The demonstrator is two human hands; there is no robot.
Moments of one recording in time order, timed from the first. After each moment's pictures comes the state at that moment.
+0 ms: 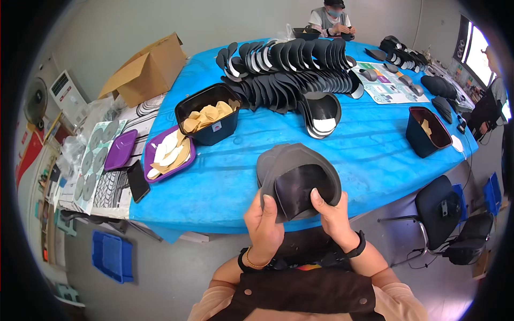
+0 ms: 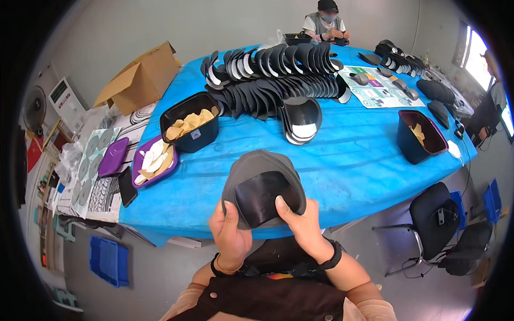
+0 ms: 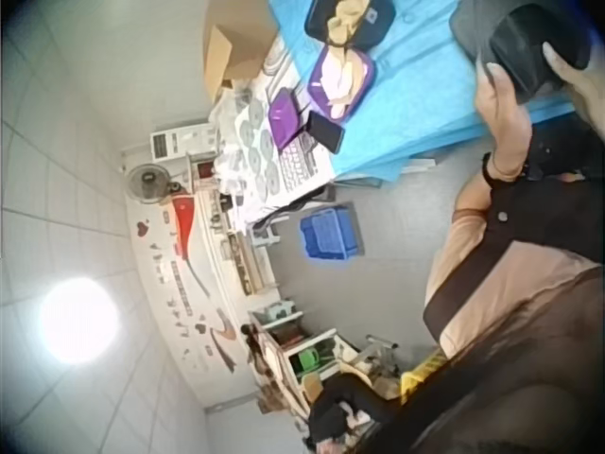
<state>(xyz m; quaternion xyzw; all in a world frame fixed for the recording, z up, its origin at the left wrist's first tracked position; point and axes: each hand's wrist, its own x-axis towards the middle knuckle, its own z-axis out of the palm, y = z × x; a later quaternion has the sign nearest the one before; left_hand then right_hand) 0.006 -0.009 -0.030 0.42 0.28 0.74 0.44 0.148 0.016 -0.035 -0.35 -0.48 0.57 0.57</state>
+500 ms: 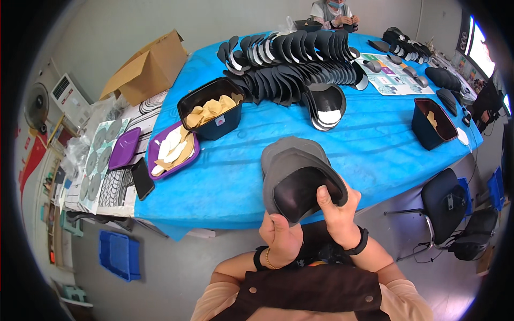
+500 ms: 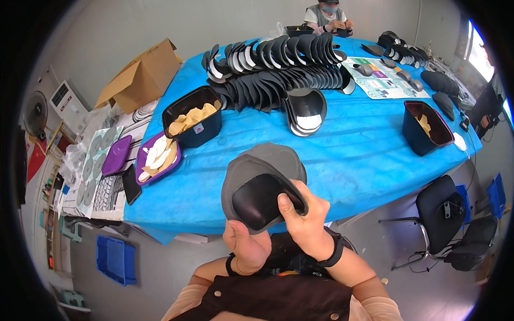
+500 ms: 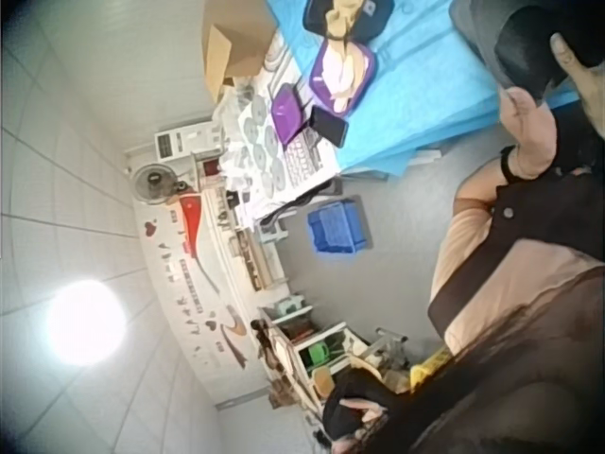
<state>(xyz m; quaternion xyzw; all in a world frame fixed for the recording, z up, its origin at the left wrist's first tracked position) 0.035 -0.022 -0.058 0.38 0.15 0.82 0.39 0.138 0.004 -0.012 -0.42 -0.60 0.31 0.61</state>
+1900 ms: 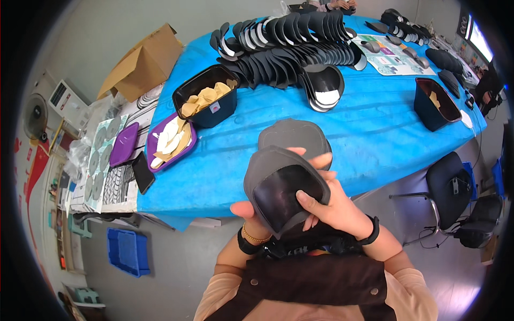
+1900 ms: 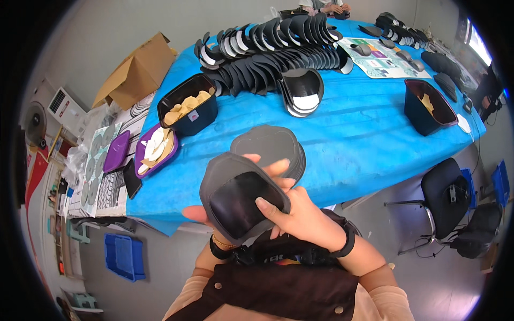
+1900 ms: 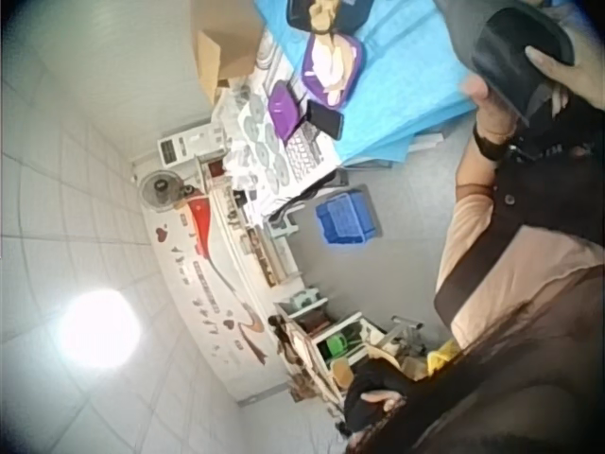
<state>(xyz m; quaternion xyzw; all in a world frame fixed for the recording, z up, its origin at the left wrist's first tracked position) -0.006 0.002 -0.019 0.36 -0.03 0.55 0.75 0.154 -0.003 -0.001 -0.37 -0.62 0.61 0.32</state>
